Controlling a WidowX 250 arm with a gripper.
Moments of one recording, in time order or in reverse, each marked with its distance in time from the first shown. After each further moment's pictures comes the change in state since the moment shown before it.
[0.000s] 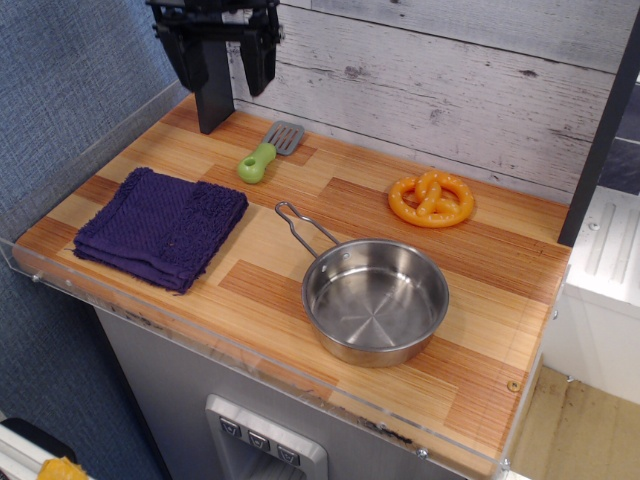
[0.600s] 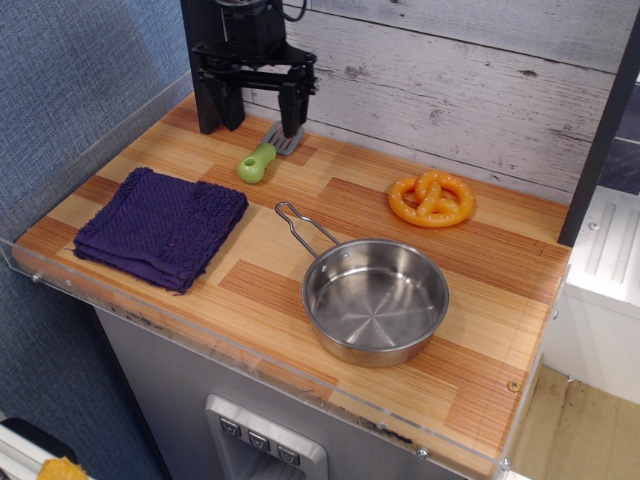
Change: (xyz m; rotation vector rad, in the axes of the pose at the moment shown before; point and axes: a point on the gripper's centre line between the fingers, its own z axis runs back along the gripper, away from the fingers) arm 0.023 -0.015 -0.042 0.032 -0.019 -0.032
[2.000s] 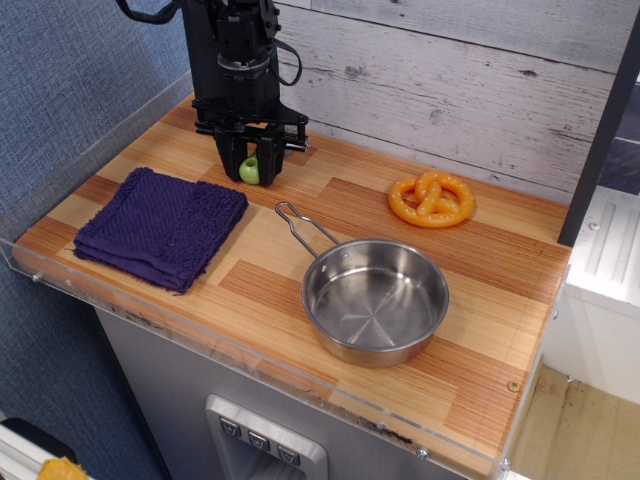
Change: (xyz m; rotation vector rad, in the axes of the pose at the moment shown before) arm -0.014 0.014 -0.043 0.041 0.067 0.034
